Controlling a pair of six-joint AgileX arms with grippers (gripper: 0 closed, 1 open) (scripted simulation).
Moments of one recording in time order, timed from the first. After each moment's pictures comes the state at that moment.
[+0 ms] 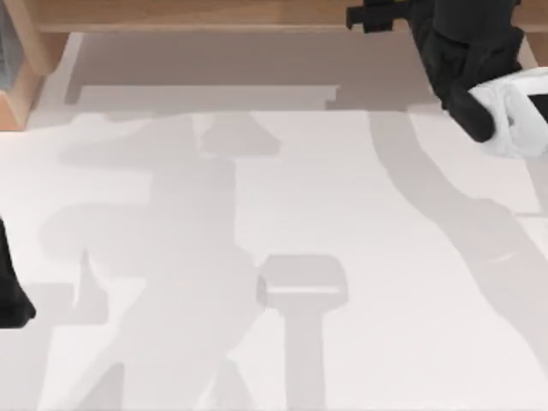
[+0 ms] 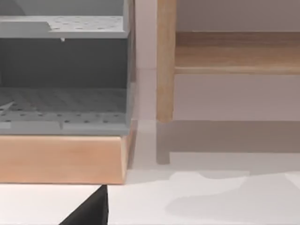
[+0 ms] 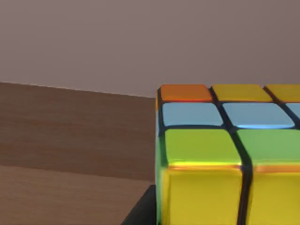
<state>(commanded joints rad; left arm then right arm) 0.00 0.00 0.00 0.00 0.00 0.00 0.39 2.02 1.28 0.68 0.36 -0.05</state>
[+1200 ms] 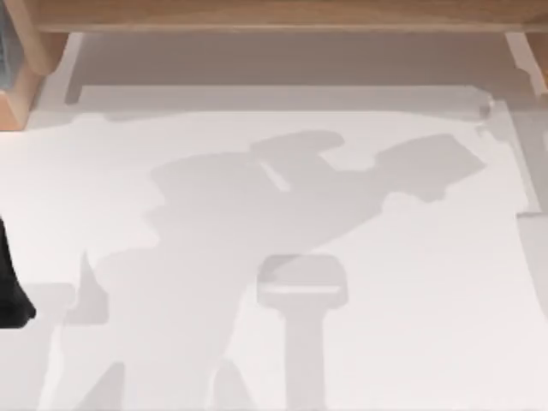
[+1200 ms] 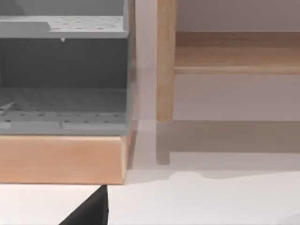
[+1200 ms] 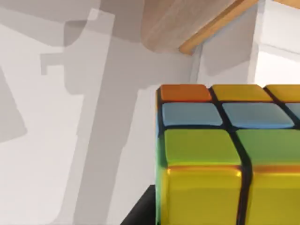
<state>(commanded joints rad) 0.00 0.00 0.00 0.00 0.00 0.00 -0.04 1.88 1.78 -0.94 0.12 -0.30</state>
